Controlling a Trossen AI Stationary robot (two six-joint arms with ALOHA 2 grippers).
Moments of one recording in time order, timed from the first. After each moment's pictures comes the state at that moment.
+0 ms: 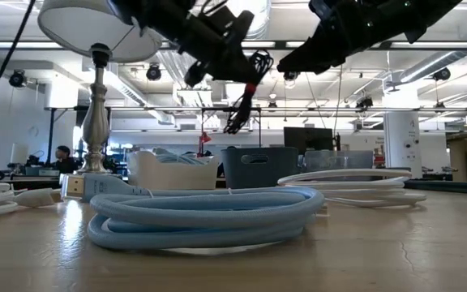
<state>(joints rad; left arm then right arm) 0.10 1.59 1.12 0.12 -0.35 -0.28 -0.08 1.21 0.69 0.16 0.03 -0.15</state>
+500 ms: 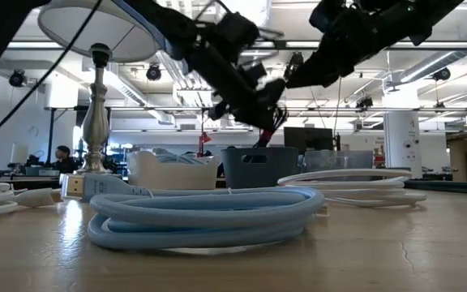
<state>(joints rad) 0.24 1.92 1.38 -0.03 -0.33 -0.27 -0.08 1.21 0.68 0.05 0.03 -0.04</state>
